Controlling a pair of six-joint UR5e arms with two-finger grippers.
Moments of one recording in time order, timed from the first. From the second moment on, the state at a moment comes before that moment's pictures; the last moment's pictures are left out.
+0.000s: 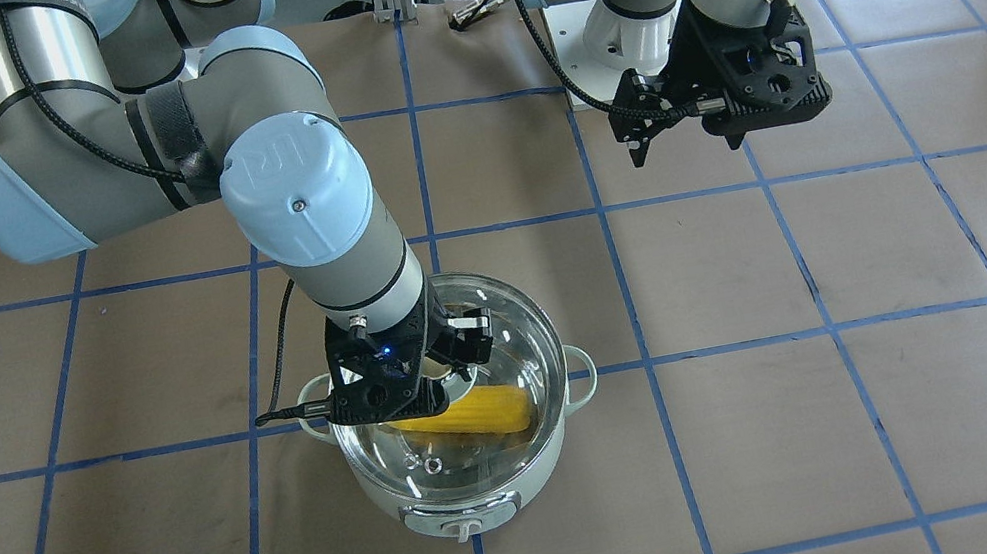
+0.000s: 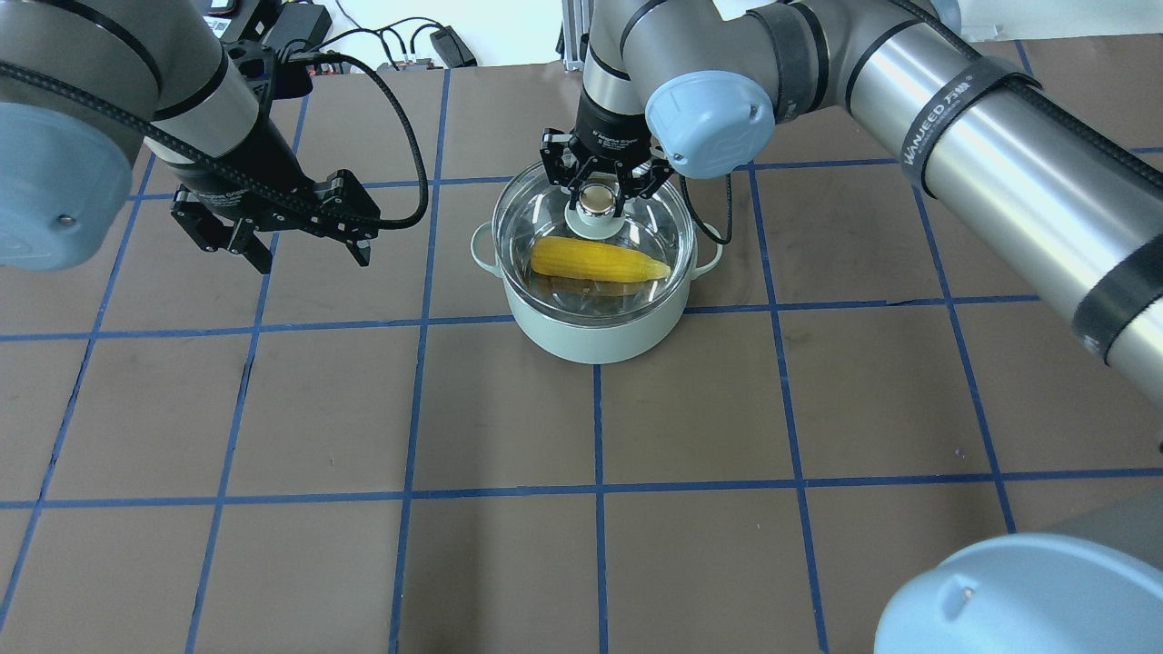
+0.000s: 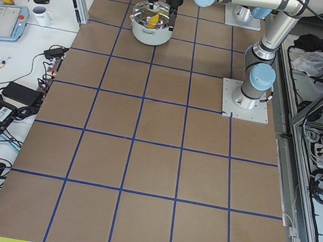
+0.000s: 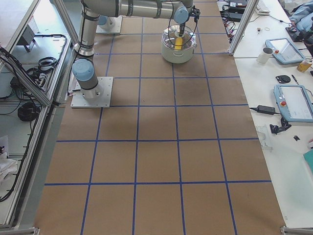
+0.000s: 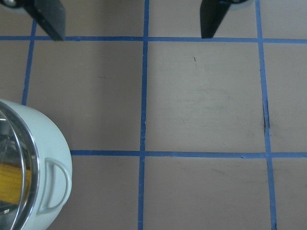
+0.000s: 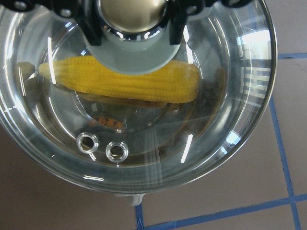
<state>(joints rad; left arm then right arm) -1.56 -1.54 -1.66 -1.54 1.57 -0.02 1.86 -1.13 1.37 -1.87 -1.41 0.41</state>
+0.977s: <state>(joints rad) -1.56 -1.54 -1.66 -1.53 1.56 -0.03 1.86 -1.13 1.39 -1.90 -1.40 0.42</state>
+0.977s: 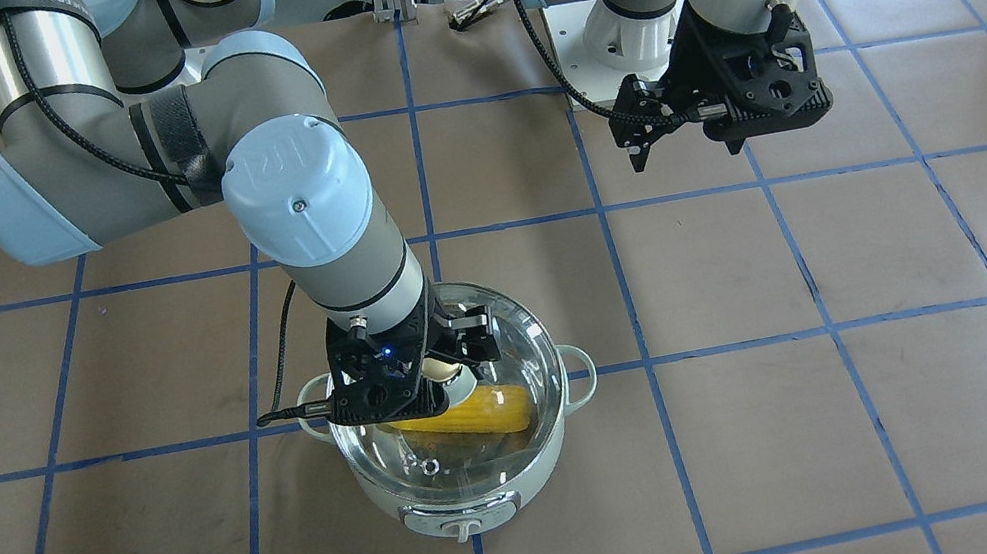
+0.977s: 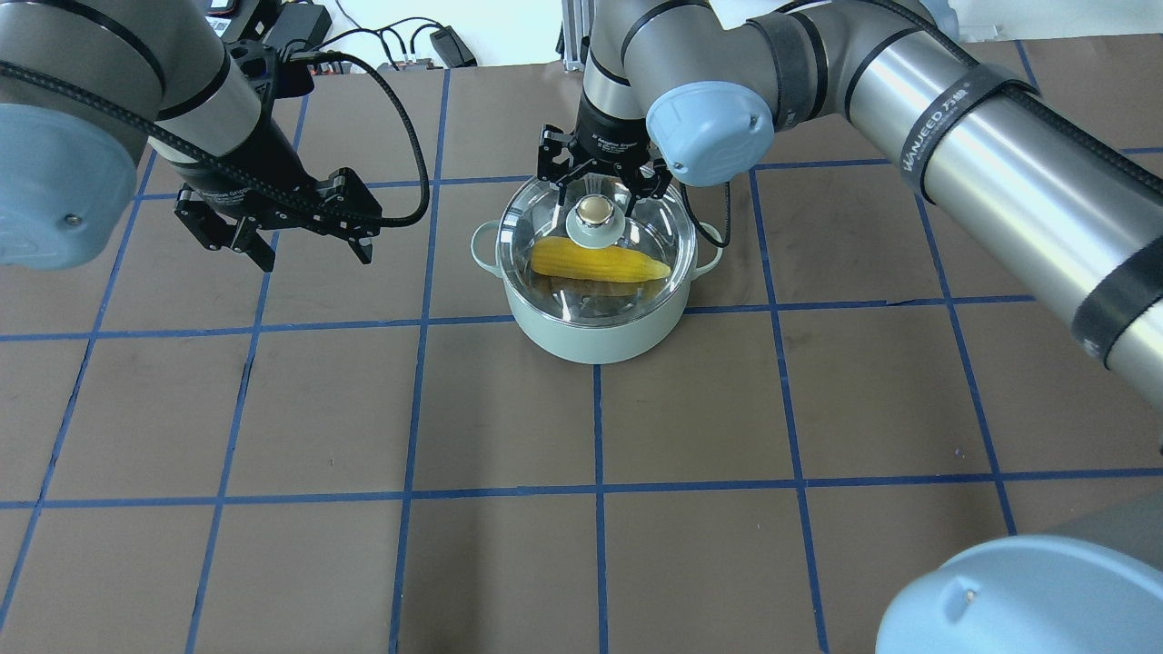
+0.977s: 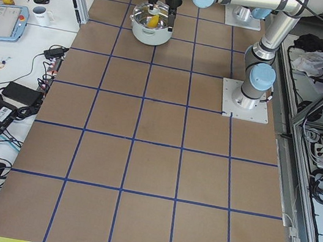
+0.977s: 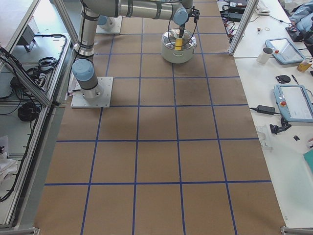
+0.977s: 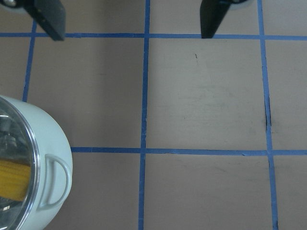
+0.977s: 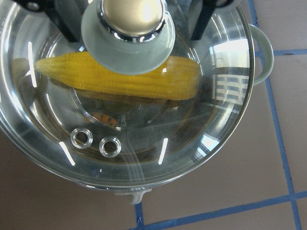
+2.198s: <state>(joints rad) -1.56 -1.55 -1.66 -1.53 1.56 -0.04 1.63 -1.49 1.40 -1.47 -1.55 -0.09</state>
